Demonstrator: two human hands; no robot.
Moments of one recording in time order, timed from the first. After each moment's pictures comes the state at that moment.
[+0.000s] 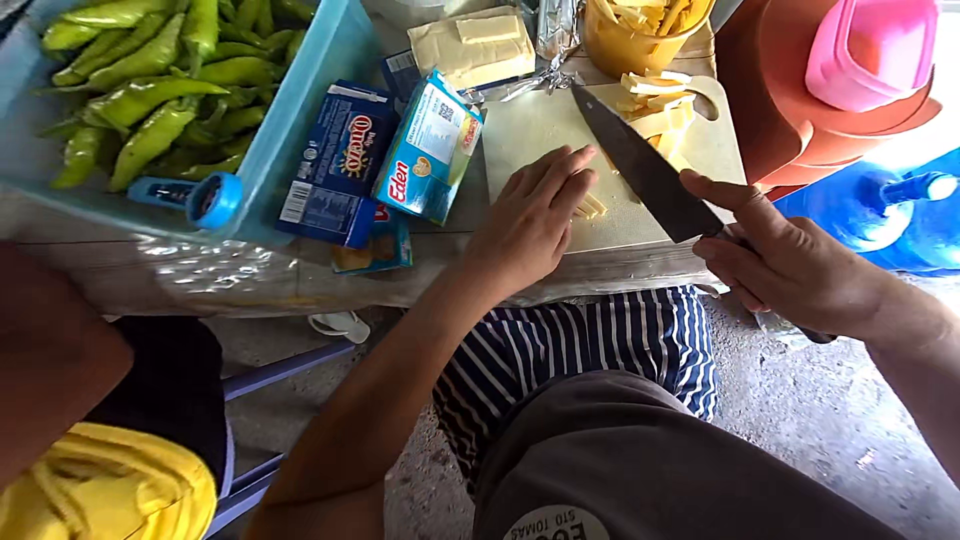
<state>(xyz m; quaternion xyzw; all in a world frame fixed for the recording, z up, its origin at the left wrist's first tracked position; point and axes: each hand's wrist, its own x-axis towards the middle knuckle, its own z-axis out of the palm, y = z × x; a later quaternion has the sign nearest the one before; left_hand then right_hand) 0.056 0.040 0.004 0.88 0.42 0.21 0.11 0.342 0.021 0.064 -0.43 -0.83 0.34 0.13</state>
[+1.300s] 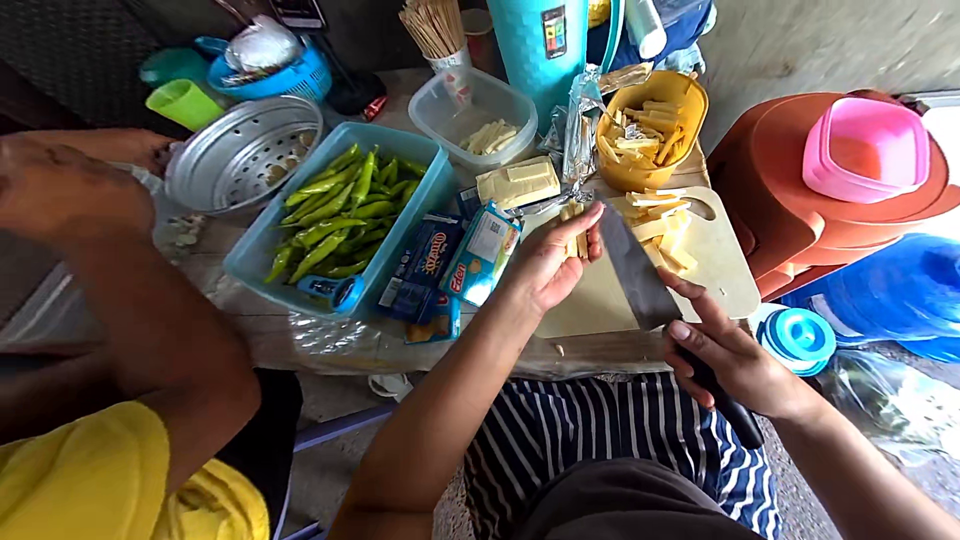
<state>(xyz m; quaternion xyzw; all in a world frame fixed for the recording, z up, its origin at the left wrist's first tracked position) 0.088 0.084 0.071 0.25 0.46 0.50 0.69 0.318 0.021 0.014 -0.31 -0.56 0.71 0.30</state>
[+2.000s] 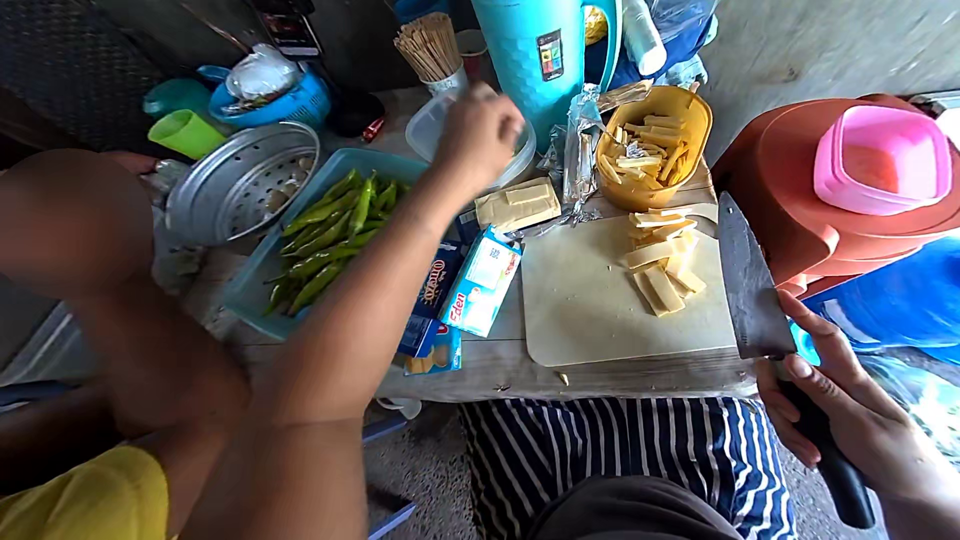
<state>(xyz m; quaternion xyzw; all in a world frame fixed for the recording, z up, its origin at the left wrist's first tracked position) -0.008 0.220 0.120 0.78 0.61 0.14 0.04 0.373 0.003 0.010 -0.34 -0.52 0.66 0.43</state>
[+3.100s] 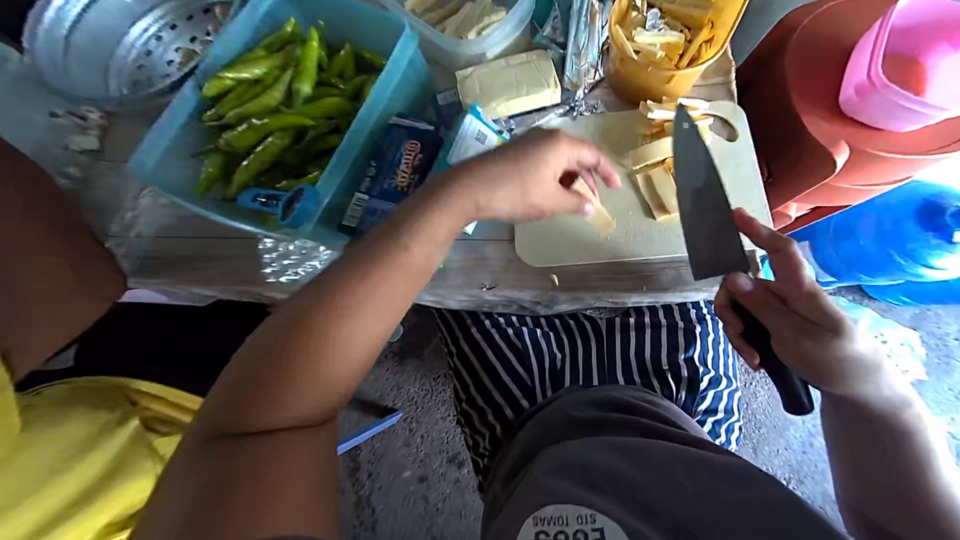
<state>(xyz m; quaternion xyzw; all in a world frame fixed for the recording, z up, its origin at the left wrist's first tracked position) 0.041 0.088 0.085 0.82 0.42 0.09 0.38 0.348 -0.015 0.024 -0.41 -0.61 0.60 0.31</state>
